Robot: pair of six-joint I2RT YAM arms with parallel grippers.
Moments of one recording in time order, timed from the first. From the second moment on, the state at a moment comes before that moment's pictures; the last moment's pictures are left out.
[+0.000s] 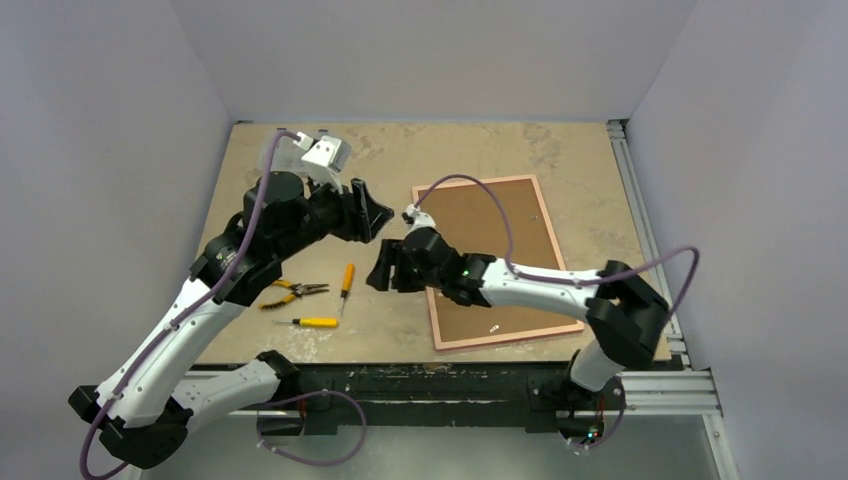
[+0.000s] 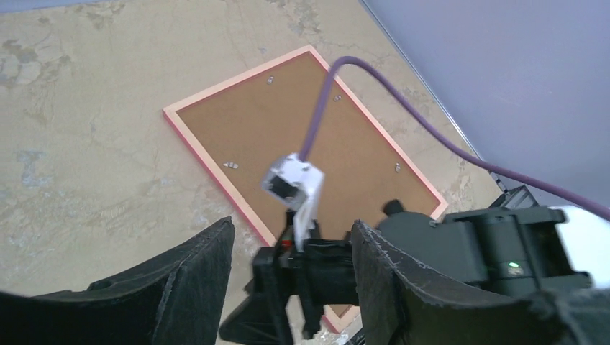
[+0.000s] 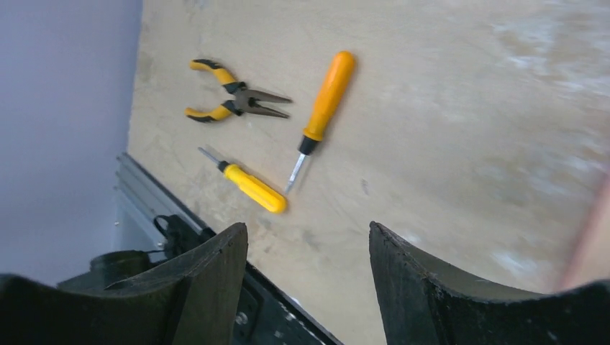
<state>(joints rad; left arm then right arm) -0.66 0.97 1.26 -0.57 0.05 -0.34 1.05 1.68 1.06 0.04 0.03 0.93</state>
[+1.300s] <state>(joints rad) -0.29 1.70 0.91 -0.13 0.69 -1.11 1.26 1.79 1.16 -0.73 0.56 0.97</state>
